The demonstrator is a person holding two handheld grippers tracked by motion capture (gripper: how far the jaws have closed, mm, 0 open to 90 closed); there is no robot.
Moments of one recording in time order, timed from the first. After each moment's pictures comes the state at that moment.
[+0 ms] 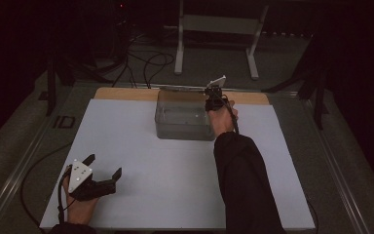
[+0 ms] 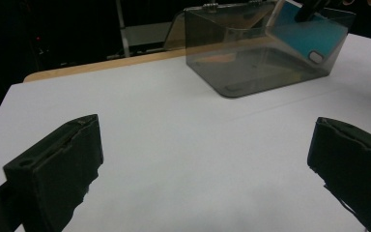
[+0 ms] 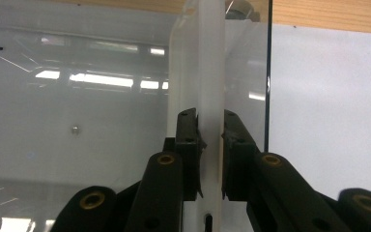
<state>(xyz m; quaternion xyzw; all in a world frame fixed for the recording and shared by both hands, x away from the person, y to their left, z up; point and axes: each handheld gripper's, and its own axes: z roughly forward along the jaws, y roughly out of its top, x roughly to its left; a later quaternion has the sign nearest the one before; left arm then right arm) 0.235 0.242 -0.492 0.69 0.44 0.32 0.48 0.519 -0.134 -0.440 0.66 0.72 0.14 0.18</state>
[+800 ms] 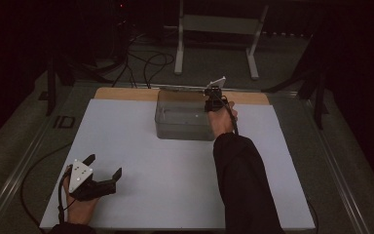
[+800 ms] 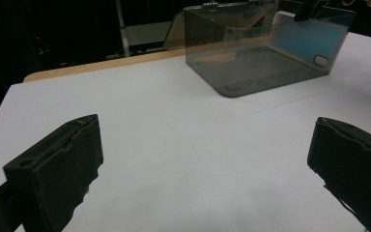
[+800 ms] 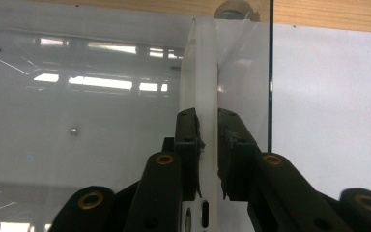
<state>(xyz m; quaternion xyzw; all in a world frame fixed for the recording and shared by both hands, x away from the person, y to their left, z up) 0.235 0.241 -0.492 0.69 0.44 0.32 0.48 0.518 -0.133 -0.443 0.66 0.71 0.15 0.19</state>
